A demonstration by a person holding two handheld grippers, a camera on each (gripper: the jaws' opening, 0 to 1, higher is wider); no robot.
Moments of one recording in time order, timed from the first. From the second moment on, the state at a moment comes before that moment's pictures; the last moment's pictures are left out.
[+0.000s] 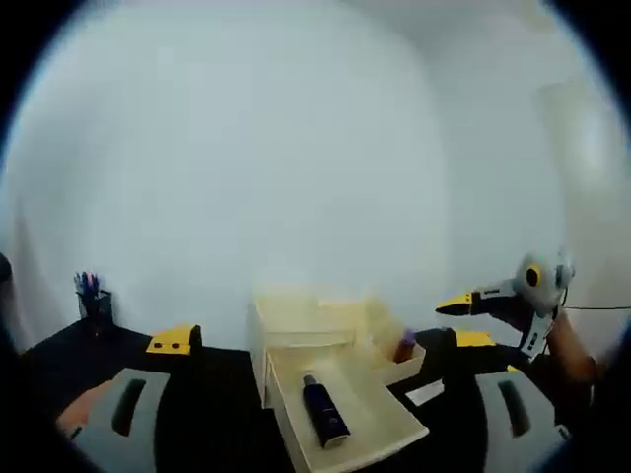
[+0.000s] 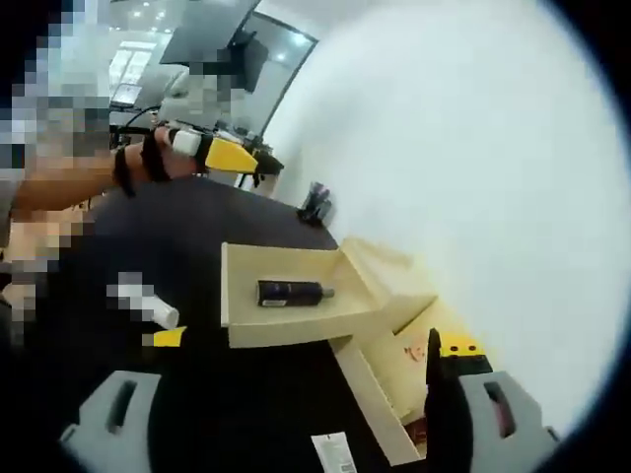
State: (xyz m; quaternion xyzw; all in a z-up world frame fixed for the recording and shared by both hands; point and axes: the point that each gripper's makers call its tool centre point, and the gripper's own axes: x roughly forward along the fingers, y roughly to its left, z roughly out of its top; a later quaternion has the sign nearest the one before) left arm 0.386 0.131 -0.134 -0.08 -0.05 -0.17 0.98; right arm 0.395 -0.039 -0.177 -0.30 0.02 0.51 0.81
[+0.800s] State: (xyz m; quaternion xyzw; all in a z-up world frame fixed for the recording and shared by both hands) left arm 0.398 0.147 -0.189 -0.12 -0.09 -0.20 0.97; right arm 0.392 -0.006 -0.211 -0.26 0.02 0.54 0.80
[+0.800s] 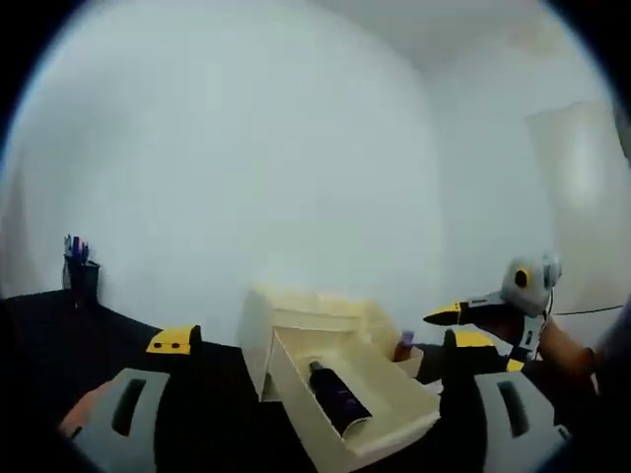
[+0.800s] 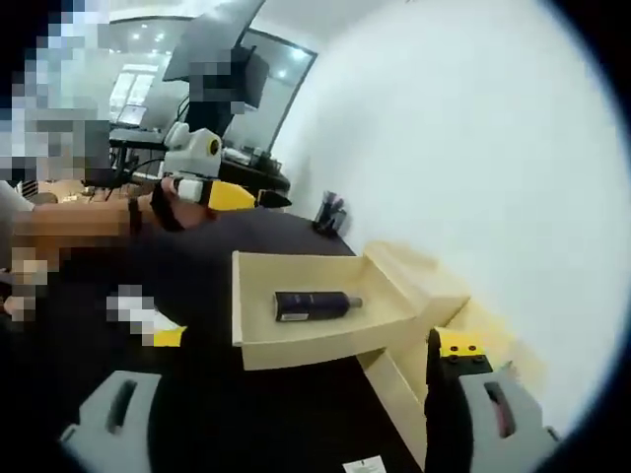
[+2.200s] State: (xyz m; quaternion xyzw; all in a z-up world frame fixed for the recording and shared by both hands) left arm 0.389 0.176 -0.176 -0.21 -0.14 -0.20 0.95; right arm 0.440 0.004 -0.253 -0.20 -0.01 0.49 0.85
